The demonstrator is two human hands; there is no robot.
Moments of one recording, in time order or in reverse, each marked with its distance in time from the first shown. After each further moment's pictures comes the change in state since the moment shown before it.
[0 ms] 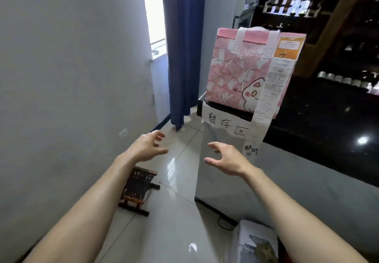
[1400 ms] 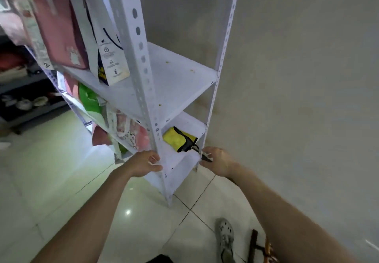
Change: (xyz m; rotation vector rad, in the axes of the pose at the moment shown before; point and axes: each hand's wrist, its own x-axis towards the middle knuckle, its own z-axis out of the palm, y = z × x) left_hand -0.541 -0.361 -0.006 -0.557 0.904 -1.403; right_hand 0.063 -0.593 0.504 -0.390 -1.071 -1.289
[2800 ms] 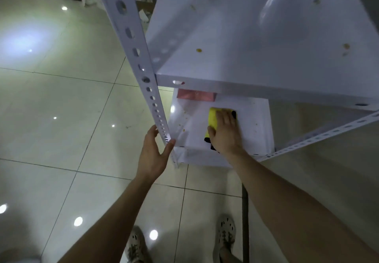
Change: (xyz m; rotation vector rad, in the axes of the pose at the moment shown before) left_hand 0.092 0.029 0.226 -0.654 1.178 -0.657; right_hand 0.323 0.017 0.104 -0.565 -0.131 -0.837
